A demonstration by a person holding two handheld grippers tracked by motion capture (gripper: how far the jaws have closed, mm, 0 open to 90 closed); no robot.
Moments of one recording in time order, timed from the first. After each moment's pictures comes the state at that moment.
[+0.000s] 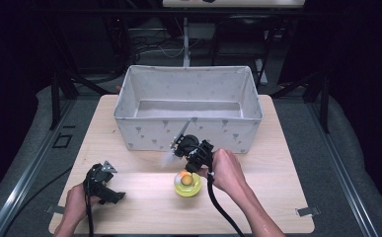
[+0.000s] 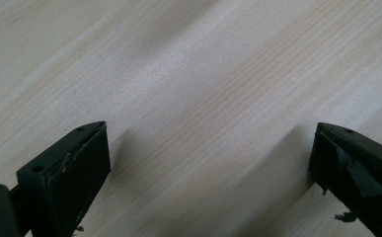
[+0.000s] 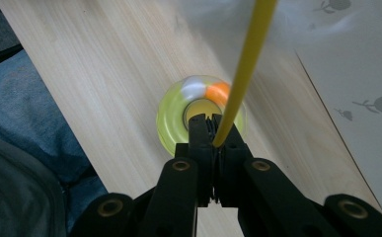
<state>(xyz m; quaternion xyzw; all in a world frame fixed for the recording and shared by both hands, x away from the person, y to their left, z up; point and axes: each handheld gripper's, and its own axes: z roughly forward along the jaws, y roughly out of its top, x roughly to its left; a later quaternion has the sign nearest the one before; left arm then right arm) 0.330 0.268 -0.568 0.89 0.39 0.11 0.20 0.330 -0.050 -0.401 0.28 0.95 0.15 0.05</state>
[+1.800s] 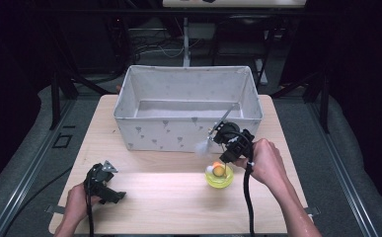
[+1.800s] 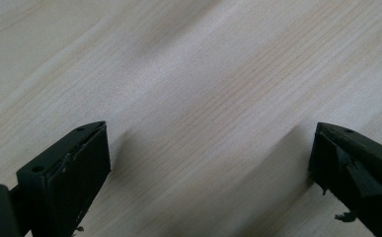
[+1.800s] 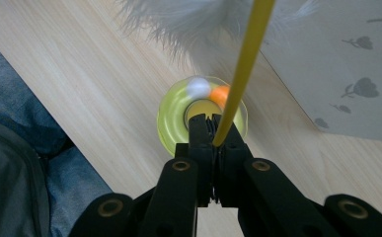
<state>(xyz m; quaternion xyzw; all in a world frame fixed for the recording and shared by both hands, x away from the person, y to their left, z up) 0.330 0.267 -0.568 0.89 0.39 0.11 0.20 0.336 -0.136 -0.367 0.34 0.93 0.13 0.07</state>
